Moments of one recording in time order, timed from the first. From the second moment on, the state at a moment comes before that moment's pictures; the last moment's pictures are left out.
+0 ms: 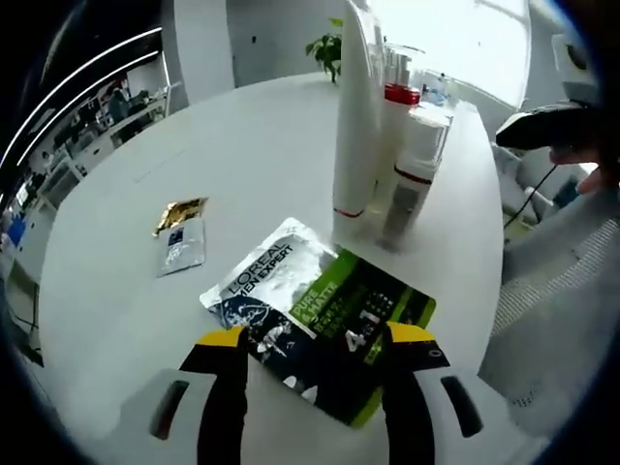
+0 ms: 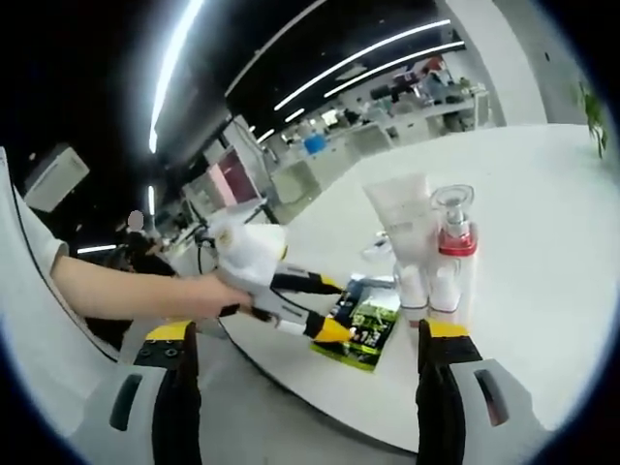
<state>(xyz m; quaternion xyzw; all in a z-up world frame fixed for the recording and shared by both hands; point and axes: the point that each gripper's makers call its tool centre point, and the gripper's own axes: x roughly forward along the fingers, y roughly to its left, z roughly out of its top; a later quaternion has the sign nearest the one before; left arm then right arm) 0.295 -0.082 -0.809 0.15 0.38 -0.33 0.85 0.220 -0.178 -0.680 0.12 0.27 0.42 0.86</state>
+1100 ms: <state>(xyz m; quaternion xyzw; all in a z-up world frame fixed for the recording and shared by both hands) 0.216 0.011 -0.725 0.02 0.32 -0.20 0.92 0.208 -0.166 -0.680 0.08 0.27 0.45 0.85</state>
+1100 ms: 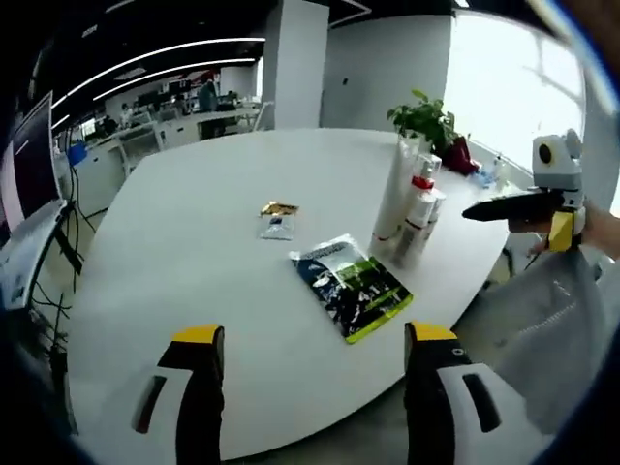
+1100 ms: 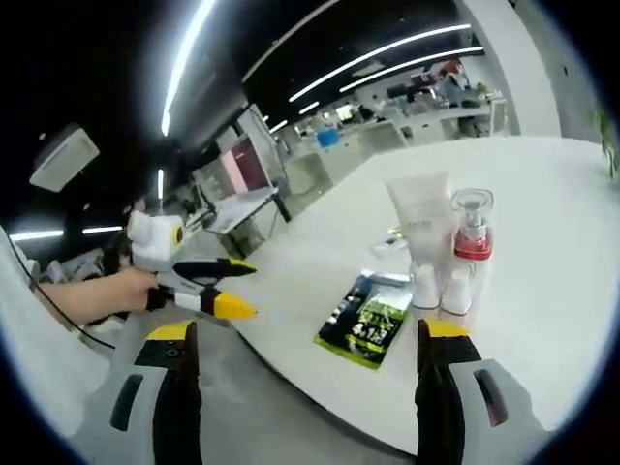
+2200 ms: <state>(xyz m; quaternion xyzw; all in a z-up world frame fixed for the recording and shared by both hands) 0.202 0.003 -0.711 -0.03 0.31 -0.28 0.91 0.226 -0.222 -0.677 -0.02 0.25 0.35 0.90</state>
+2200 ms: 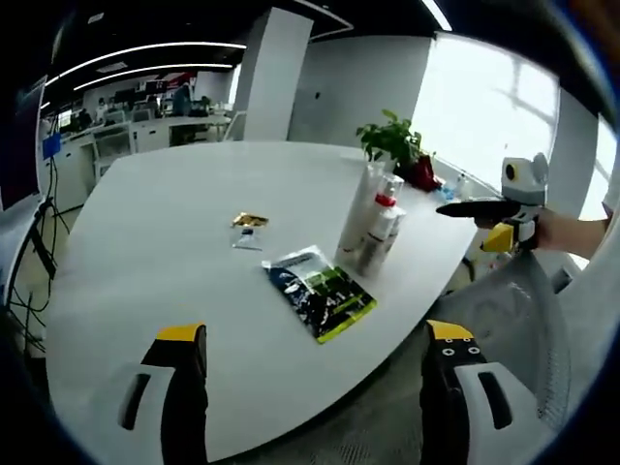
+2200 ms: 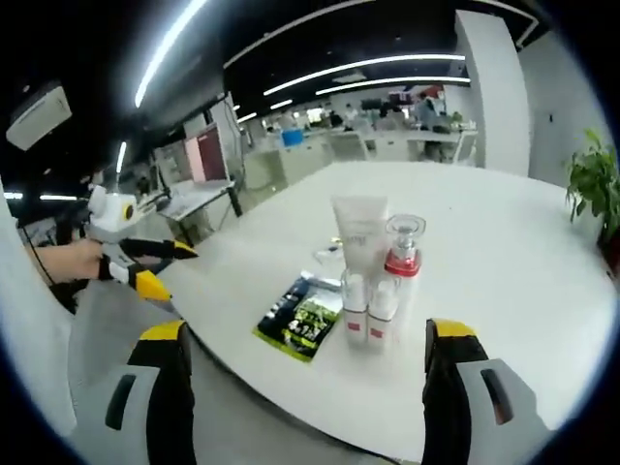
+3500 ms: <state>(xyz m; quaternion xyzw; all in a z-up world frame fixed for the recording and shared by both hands) 0.202 -0.002 -0.707 -0.01 0.30 -0.29 0.91 0.236 -0.228 -0.669 0.00 0.23 0.30 0.93</state>
